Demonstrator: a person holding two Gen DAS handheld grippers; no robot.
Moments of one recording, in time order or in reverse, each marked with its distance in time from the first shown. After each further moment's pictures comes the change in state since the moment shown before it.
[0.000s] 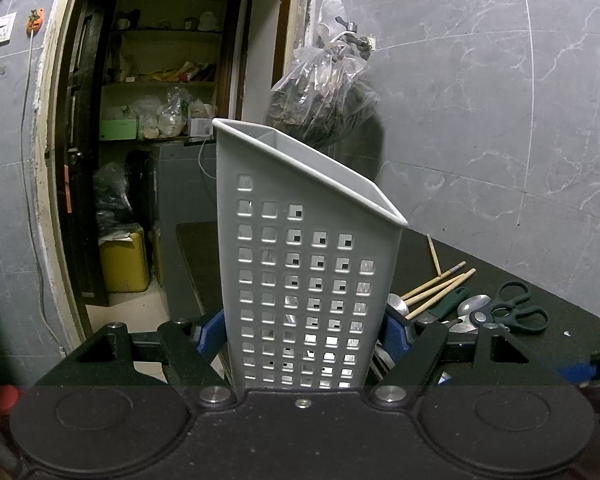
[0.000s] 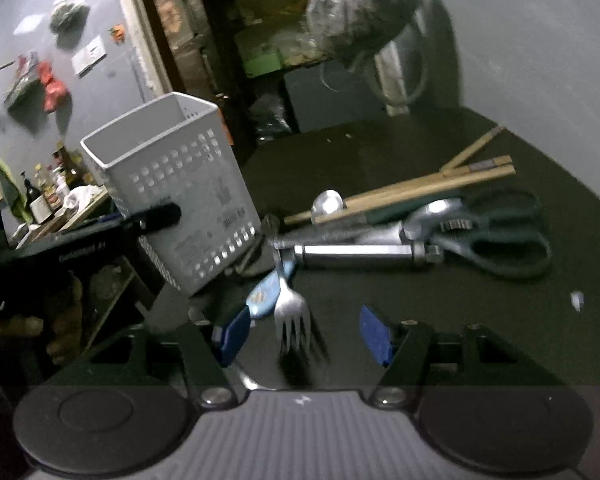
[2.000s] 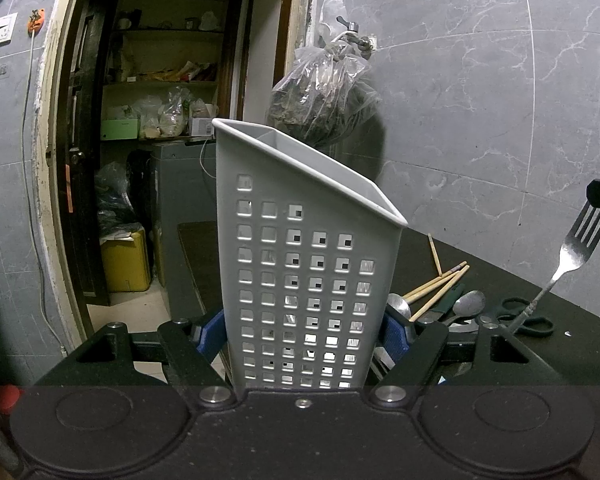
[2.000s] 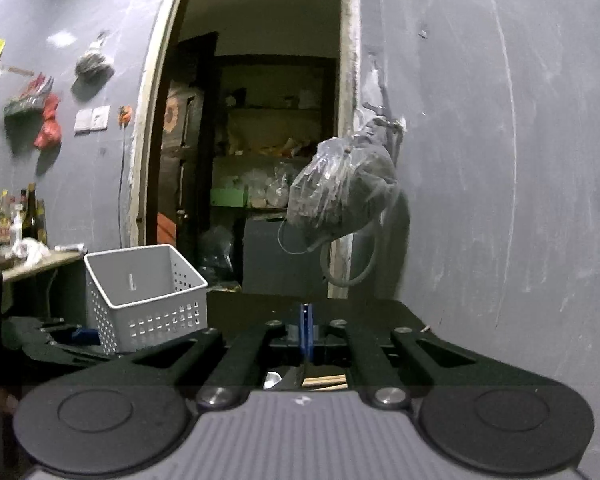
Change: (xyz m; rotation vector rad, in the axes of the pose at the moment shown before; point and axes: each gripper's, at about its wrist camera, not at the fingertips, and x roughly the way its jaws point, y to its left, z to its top) left arm 0.000 0.000 0.000 0.002 0.001 0.001; right arm -0.067 0.059 0.039 -0.330 -0.475 -0.255
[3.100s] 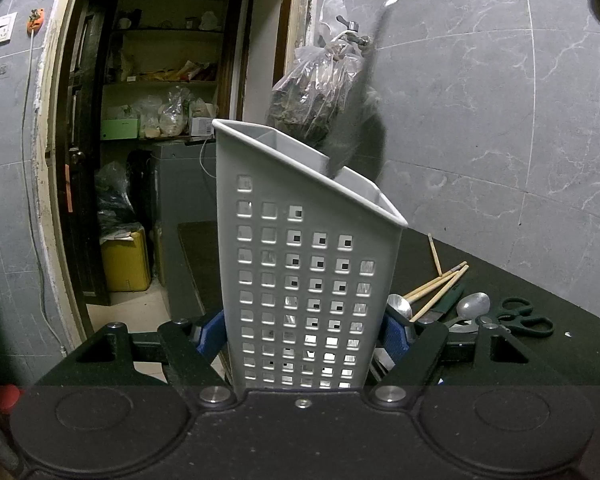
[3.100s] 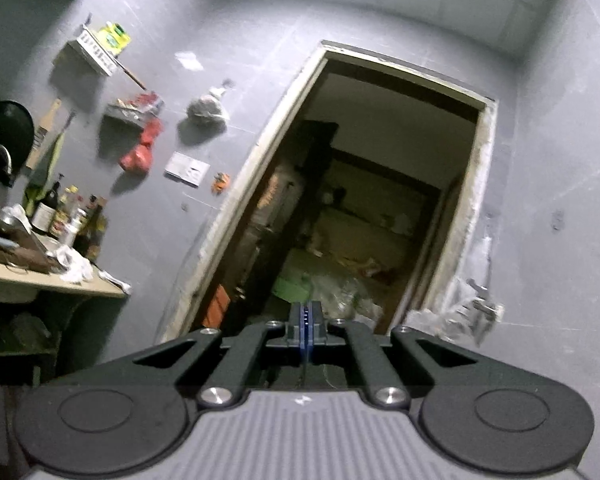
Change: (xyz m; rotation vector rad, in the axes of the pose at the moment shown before) left arm -0.001 0.002 0.000 -0.001 0.000 -0.001; right arm 0.054 0.090 0.132 -0.341 -0.314 0.218
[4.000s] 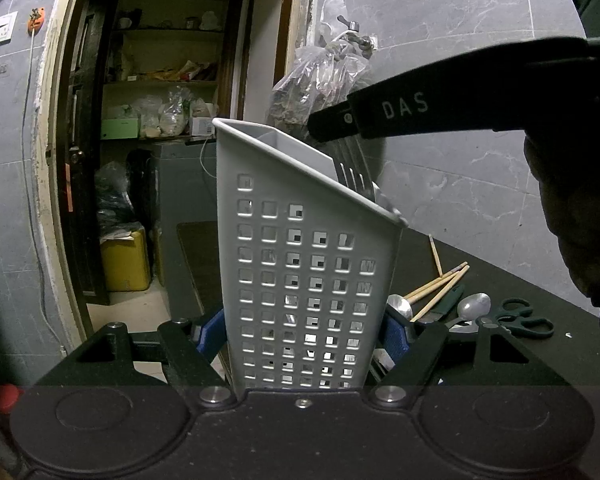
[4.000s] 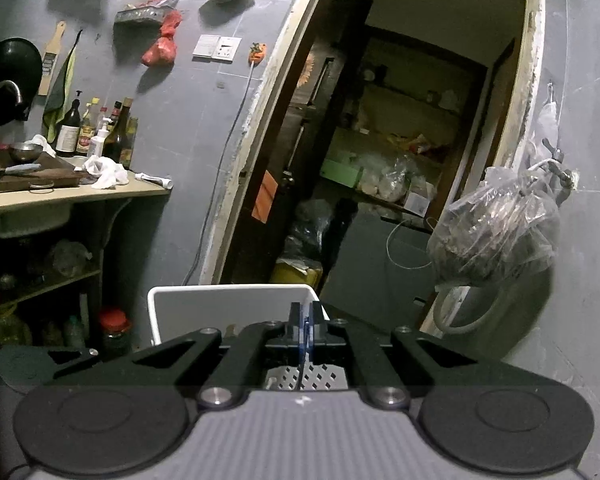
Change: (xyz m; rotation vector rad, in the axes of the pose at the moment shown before) left arm -0.001 -0.002 0.001 0.002 0.004 0.007; right arm 0.060 0.048 -0.080 0.073 0.367 0.102
